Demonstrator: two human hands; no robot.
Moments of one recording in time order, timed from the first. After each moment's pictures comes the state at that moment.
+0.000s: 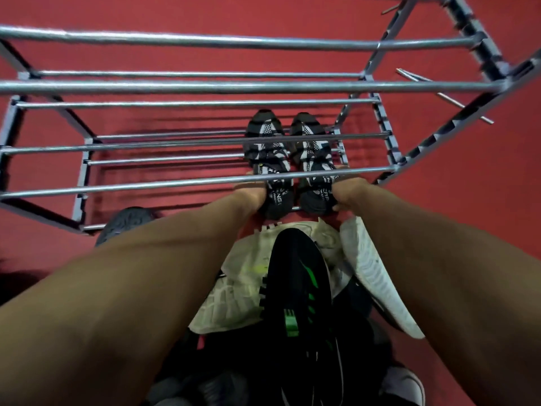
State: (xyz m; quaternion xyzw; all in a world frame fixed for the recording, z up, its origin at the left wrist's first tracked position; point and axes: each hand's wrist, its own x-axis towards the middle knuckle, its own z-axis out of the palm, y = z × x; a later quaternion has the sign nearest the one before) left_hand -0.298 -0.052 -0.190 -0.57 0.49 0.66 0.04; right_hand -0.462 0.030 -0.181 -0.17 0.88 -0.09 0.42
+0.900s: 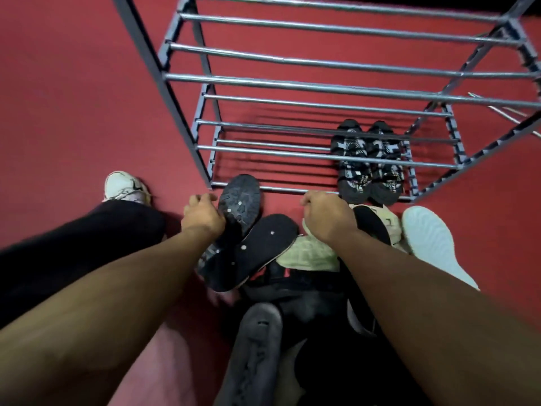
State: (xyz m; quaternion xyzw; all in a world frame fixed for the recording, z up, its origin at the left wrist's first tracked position) left_hand 0.002 -0.042 -0.171 -0.69 0.67 0.29 0.01; right_hand -0.219 0.057 -0.122 -0.50 0.83 -0.06 0.24
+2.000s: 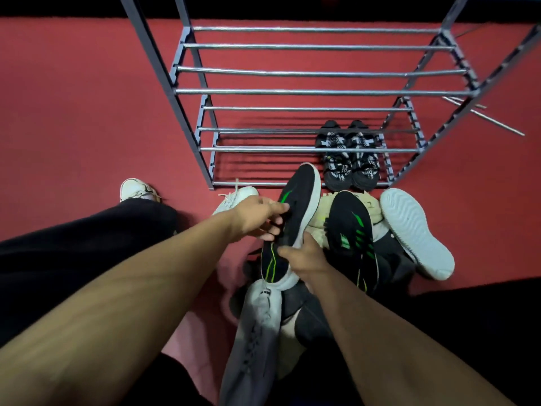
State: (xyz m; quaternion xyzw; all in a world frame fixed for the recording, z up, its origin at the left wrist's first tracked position) left_hand -0.051 0.040 -0.078 -0.48 0.54 0.69 -0.01; right_hand -0.134 0.168 -0.116 -0.21 0.73 -0.44 0.49
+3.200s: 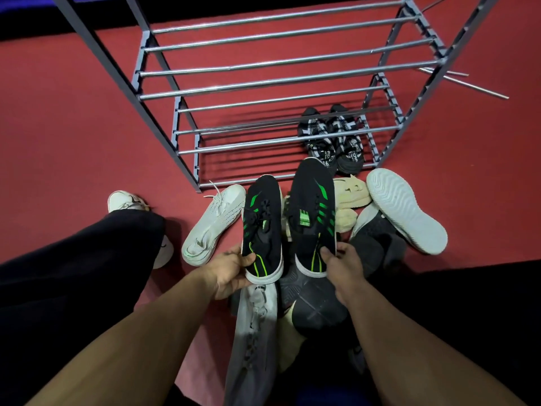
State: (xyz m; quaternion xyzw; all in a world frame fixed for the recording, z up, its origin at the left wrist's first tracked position) left_hand 0.002 0.106 -0.143 -0.55 0.34 0.76 -0.02; right_hand -0.183 0.234 -0.159 0.01 0.80 -0.46 0.39
